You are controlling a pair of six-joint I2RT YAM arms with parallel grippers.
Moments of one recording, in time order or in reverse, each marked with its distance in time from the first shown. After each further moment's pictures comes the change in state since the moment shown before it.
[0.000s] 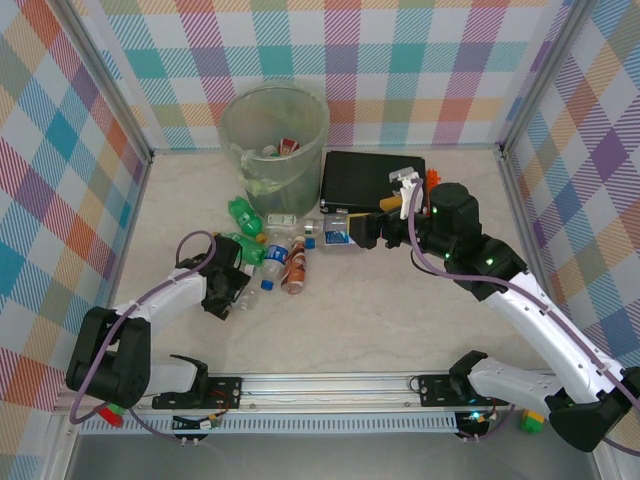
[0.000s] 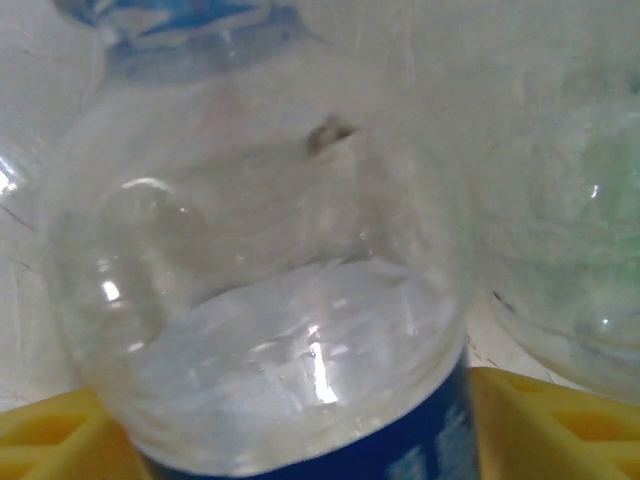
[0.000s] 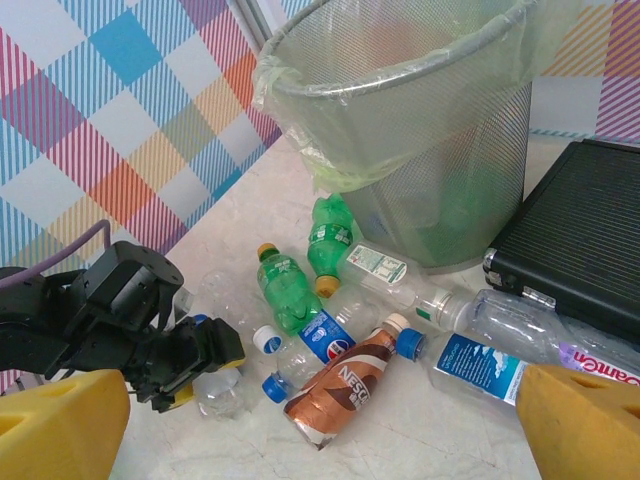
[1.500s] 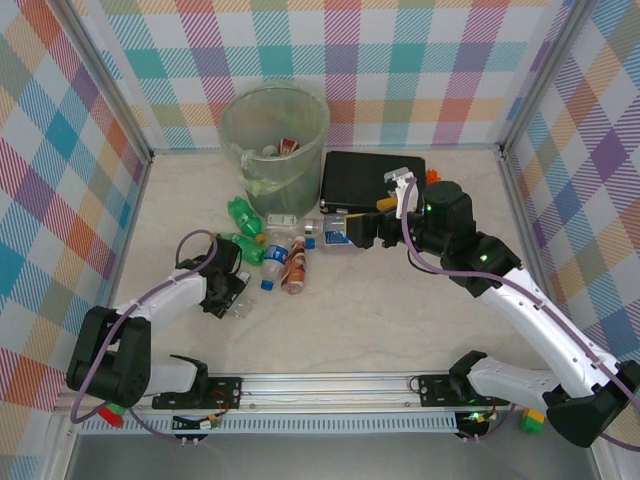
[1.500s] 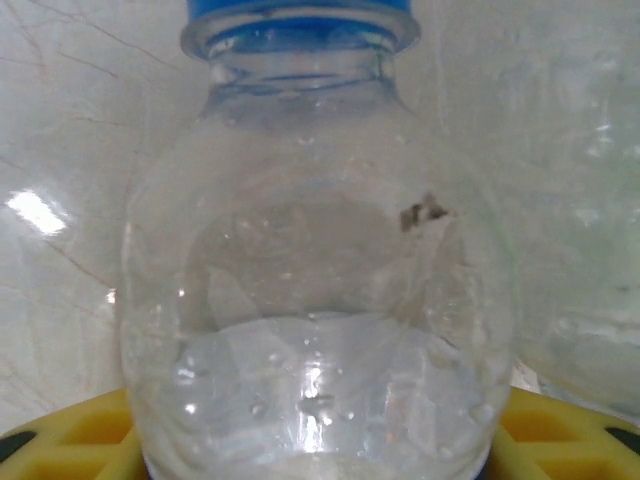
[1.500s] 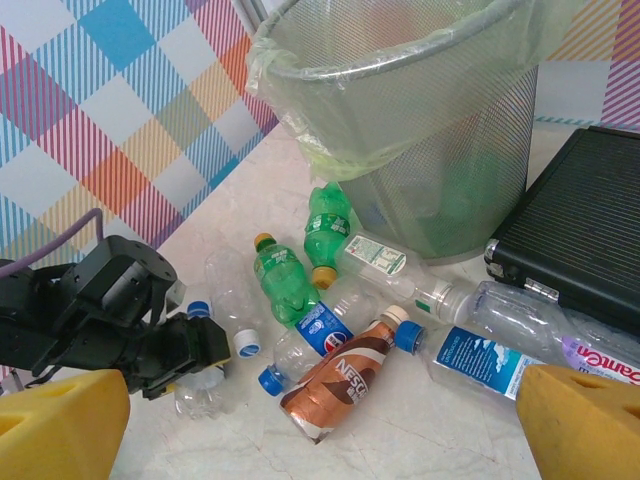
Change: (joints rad) left arm 0.004 -0.008 0.003 -0.056 -0.055 0.093; right arm 0.001 0.029 0.002 0.000 -0.007 -0.005
